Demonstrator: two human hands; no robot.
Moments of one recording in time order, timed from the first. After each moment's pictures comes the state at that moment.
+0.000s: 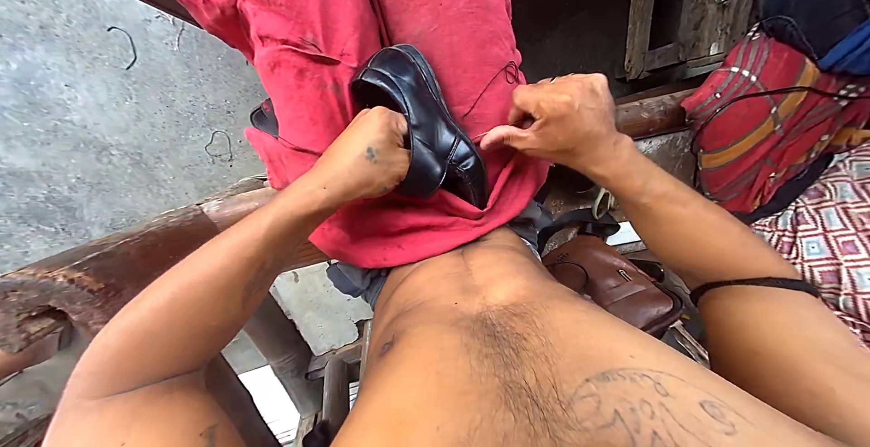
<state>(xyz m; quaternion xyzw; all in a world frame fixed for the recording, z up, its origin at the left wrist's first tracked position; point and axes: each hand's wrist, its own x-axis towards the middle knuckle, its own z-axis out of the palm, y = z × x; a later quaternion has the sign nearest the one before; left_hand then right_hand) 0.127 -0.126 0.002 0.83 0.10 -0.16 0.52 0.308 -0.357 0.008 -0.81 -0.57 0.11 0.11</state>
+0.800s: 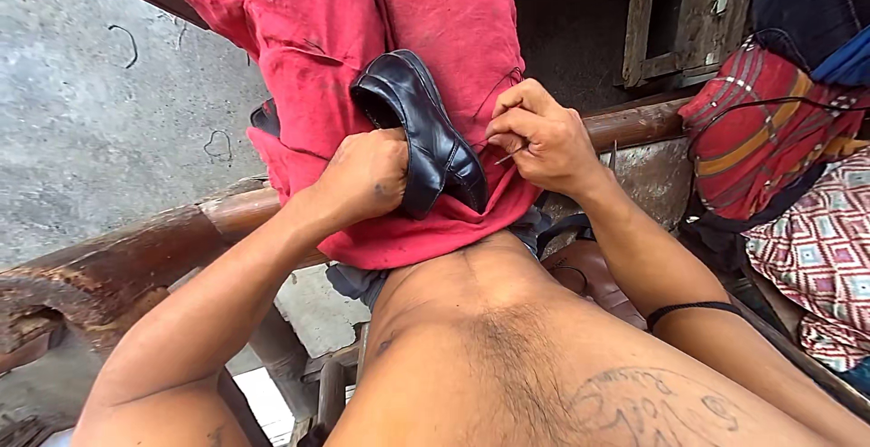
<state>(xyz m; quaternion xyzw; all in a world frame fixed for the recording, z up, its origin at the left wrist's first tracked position) 0.106 -0.132 -0.005 0.92 -0.02 -0.05 0.38 0.288 -0.355 0.002 -0.77 -0.54 0.17 0.29</state>
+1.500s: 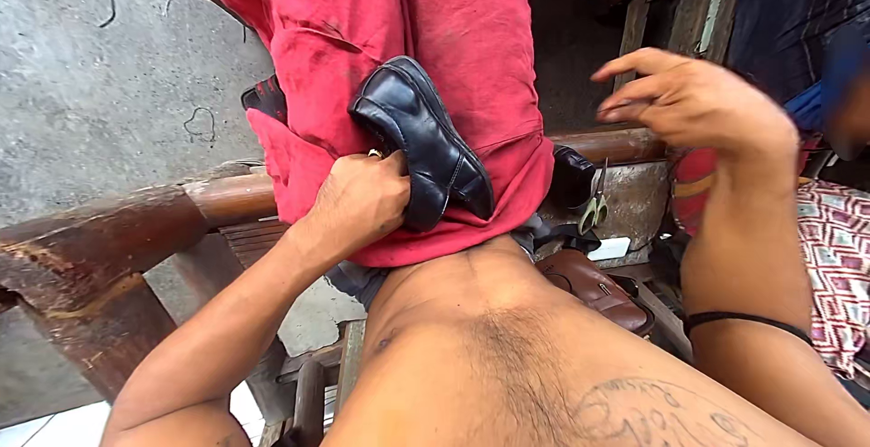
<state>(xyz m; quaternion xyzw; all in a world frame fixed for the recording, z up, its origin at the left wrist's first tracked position) 0.062 -0.141 -0.009 0.97 -0.03 0.05 0.26 0.407 -0.392 0.067 -0.78 -0.52 0.34 0.03</state>
